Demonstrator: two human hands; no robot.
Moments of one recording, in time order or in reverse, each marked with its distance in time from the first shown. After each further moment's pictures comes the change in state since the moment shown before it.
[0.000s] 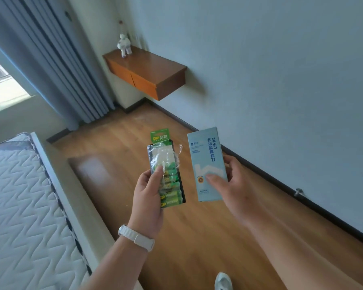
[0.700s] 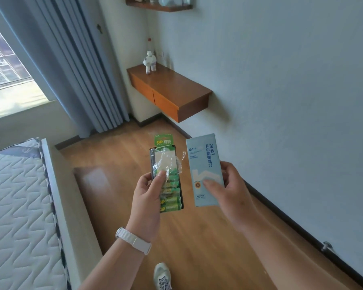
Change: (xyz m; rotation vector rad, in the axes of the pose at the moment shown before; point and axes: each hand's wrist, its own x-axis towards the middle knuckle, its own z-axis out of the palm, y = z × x) left_hand 0.162 0.078 -0.031 -0.035 0.031 0.112; right_hand 0.172 -0.031 0.098 -0.019 -0.078 -0.051
